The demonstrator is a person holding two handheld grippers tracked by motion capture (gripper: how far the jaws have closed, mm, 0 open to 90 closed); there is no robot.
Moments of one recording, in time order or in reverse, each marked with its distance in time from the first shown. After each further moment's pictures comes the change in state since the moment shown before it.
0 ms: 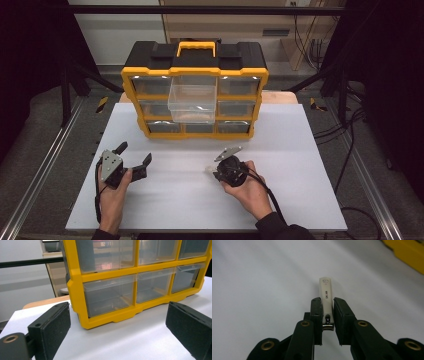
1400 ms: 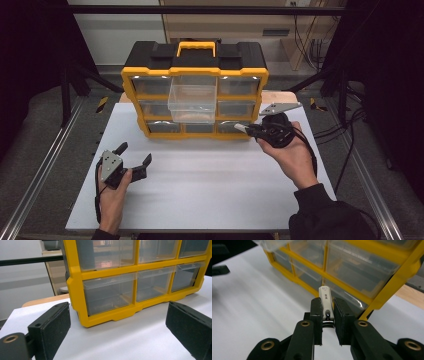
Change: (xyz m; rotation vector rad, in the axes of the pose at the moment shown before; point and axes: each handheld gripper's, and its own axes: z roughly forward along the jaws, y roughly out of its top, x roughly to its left) left arm 0.000 -0.002 0.000 0.011 -0.004 -0.008; right arm -0.079 0.046 -0.135 -0.244 -0.087 0.065
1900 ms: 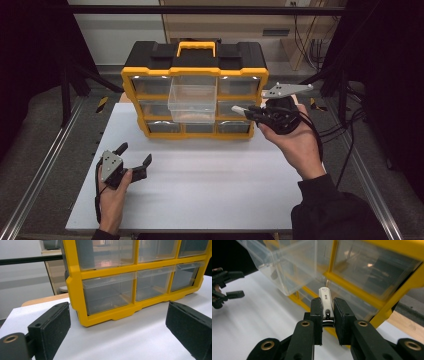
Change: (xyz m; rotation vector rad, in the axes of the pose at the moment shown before) left arm 0.000 0.000 -0.001 -0.001 0.001 -0.001; right arm 0.008 0.045 -0.034 -0.107 -0.008 -0.059
